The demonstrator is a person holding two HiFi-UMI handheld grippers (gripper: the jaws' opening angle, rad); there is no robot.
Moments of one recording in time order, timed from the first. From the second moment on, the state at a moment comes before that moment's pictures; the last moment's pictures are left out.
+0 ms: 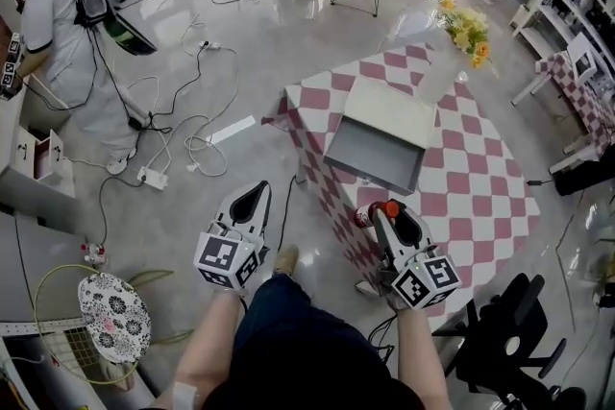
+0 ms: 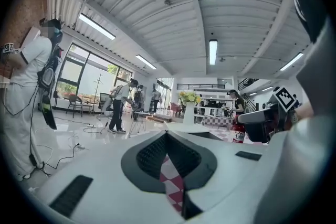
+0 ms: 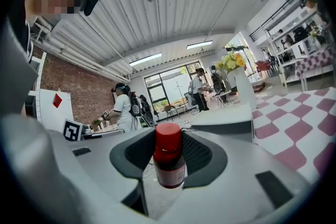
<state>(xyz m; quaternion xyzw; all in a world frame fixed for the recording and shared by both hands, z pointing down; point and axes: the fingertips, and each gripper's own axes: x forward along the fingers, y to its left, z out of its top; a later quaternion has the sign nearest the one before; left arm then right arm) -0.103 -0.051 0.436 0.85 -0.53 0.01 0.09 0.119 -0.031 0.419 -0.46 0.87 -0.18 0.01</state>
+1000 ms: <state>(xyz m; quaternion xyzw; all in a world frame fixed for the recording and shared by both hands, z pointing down) -0.061 -0.191 0.467 0.90 -0.41 0.03 0.12 0.122 -0.137 0.433 -0.54 0.82 -0.20 0.01</state>
